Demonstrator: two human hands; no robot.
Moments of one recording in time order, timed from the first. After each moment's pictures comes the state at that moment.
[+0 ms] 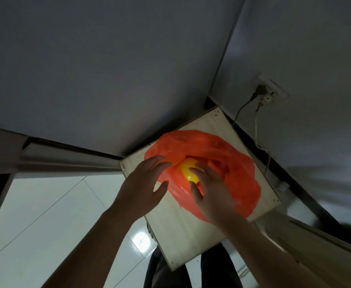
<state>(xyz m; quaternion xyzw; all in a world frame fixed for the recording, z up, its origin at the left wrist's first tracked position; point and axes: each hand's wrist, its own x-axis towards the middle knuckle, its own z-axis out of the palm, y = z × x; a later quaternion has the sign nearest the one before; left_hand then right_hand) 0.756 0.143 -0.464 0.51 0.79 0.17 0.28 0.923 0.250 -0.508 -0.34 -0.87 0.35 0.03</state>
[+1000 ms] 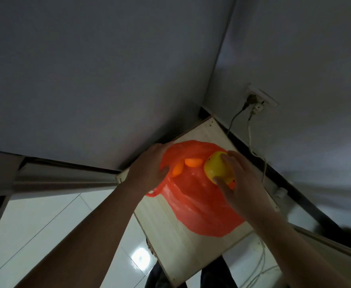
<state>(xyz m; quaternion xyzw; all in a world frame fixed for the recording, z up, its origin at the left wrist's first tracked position) 0.723 0.207 -0.489 0.50 0.80 0.17 0.30 0.944 0.313 -0.468 -0.43 -0.84 0.32 0.02</state>
